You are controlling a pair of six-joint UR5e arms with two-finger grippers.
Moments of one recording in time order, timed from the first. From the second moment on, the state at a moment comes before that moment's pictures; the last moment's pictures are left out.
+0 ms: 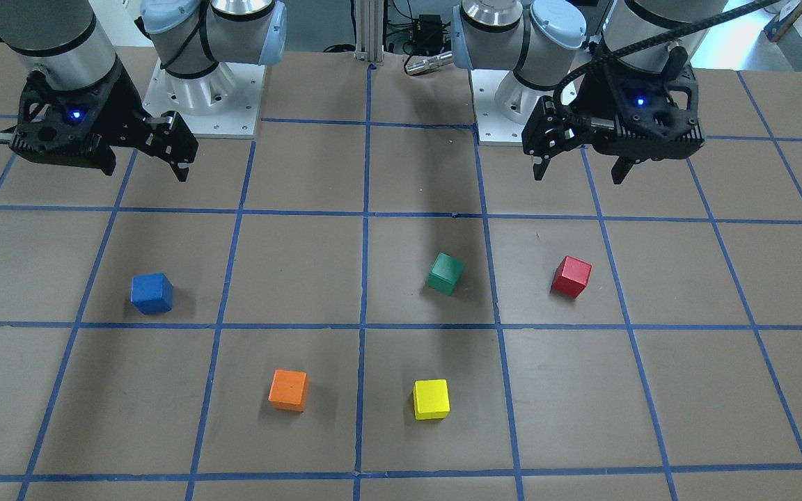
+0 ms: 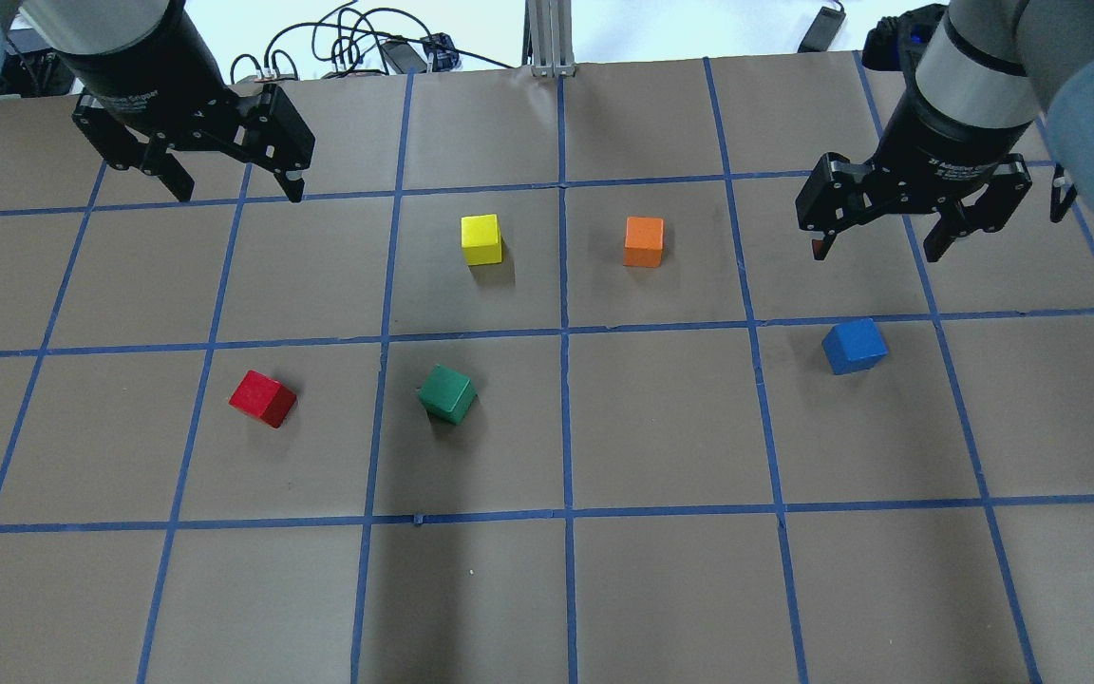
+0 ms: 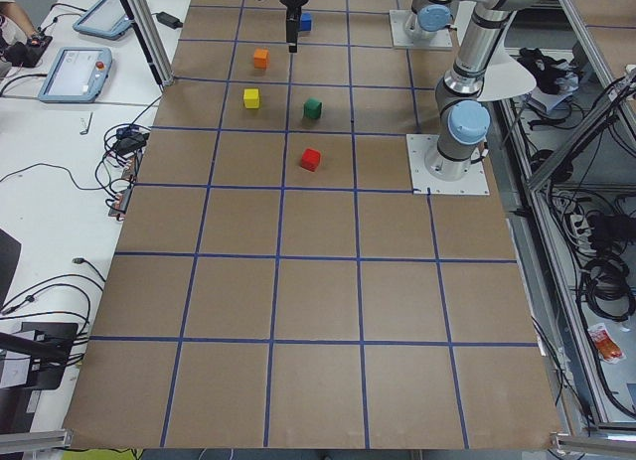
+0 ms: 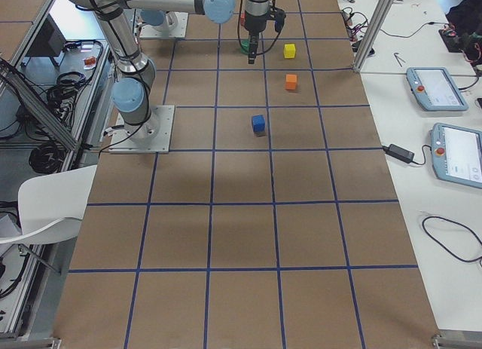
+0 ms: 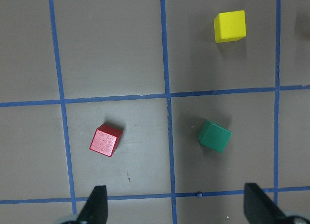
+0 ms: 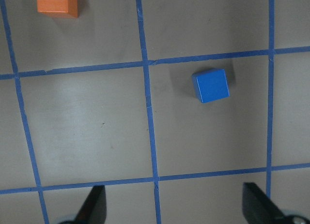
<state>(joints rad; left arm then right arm) -1.57 -1.61 -1.44 -1.65 1.59 0.05 1.51 -1.62 1.66 -1.57 -1.58 0.02</state>
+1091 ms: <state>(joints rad) -1.39 -1.66 -1.76 -1.37 1.59 0.37 1.51 -1.64 1.70 -1.57 -1.58 0.01</state>
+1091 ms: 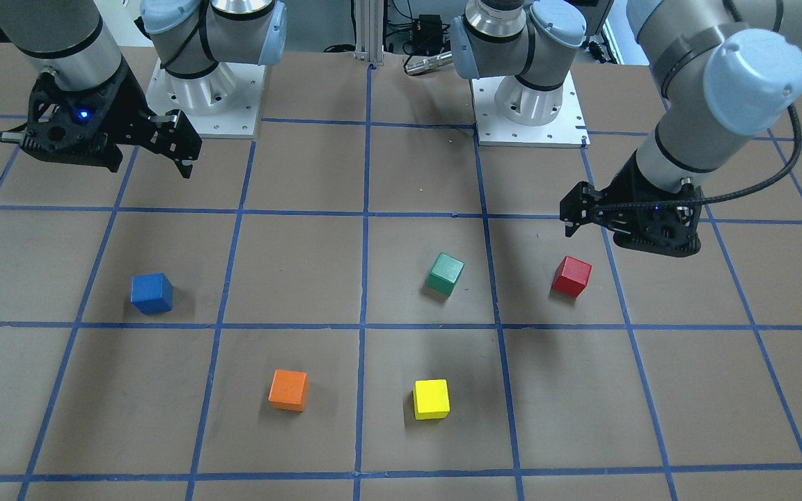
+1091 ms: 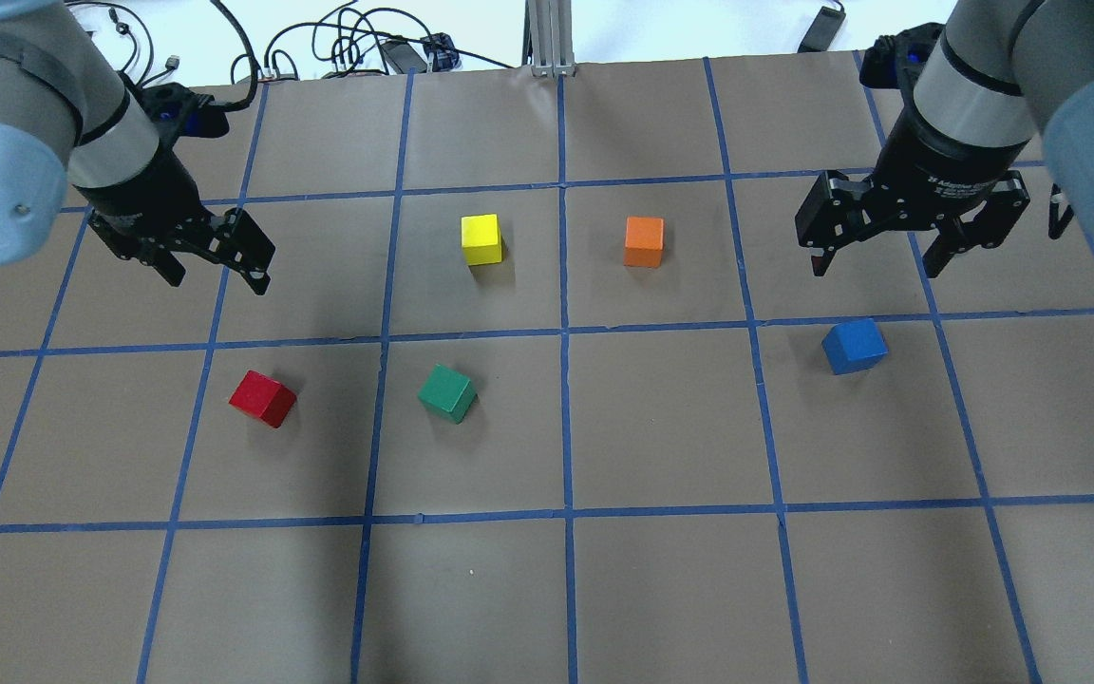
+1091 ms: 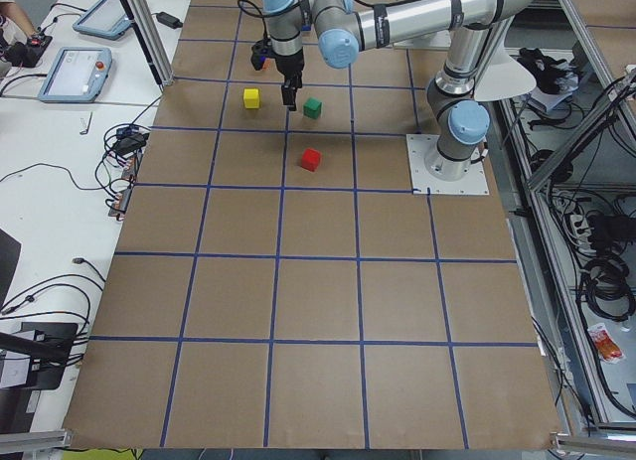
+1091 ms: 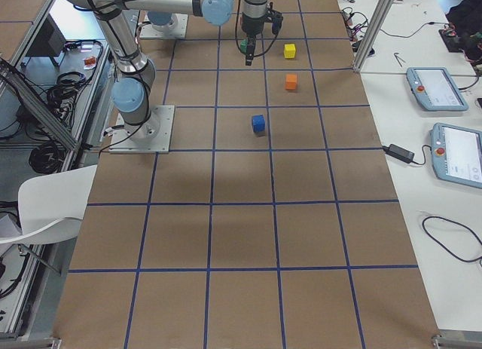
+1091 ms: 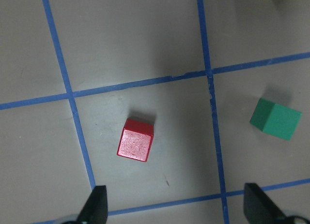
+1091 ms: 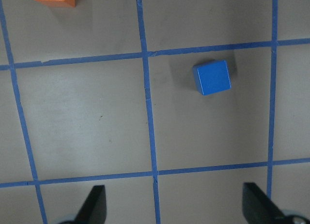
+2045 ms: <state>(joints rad) -1.30 -1.77 -2.07 -0.97 1.59 0.57 1.51 -1.64 1.65 -1.58 -1.57 0.00</state>
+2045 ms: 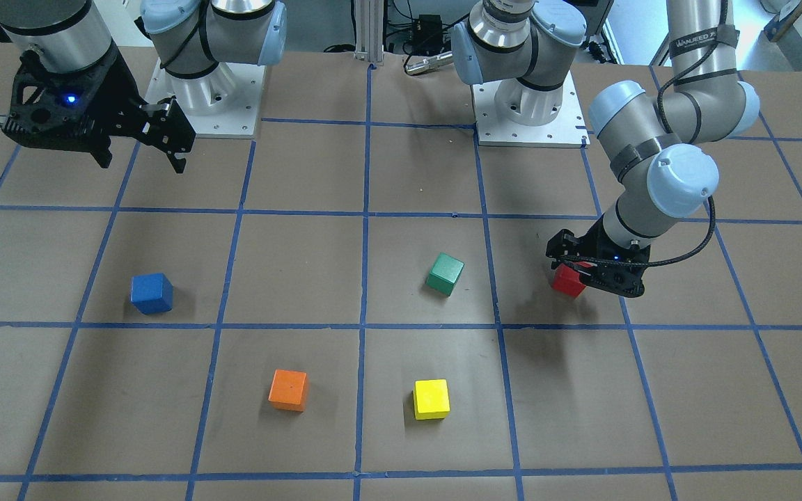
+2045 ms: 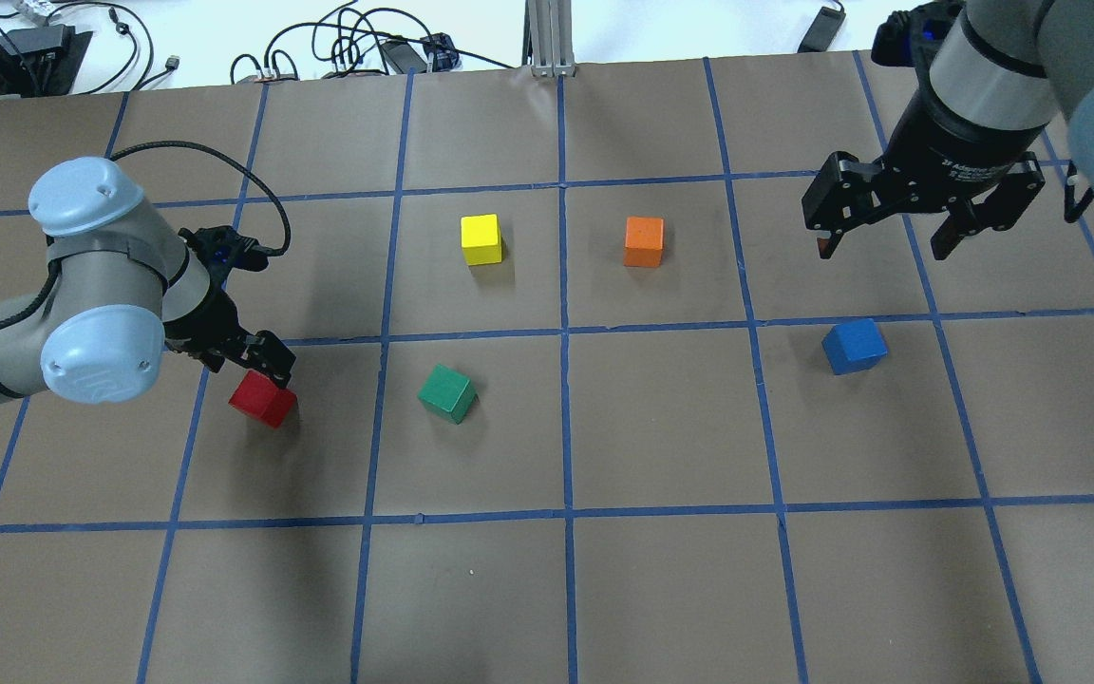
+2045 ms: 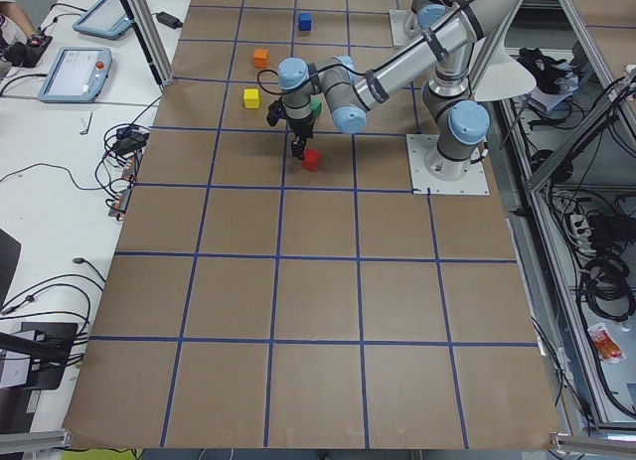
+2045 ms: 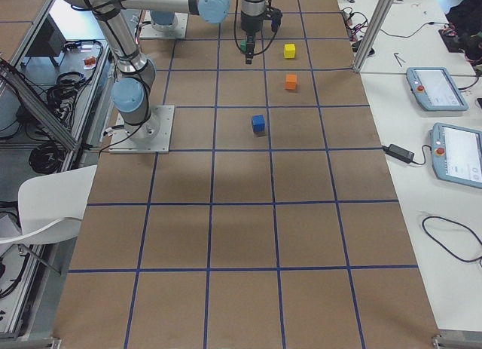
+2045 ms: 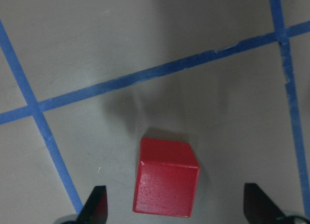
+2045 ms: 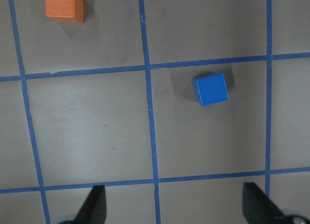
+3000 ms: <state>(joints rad) -1.30 -1.80 -2.09 -0.83 1.59 0.57 1.51 -1.64 1.66 -1.58 -1.56 0.01</state>
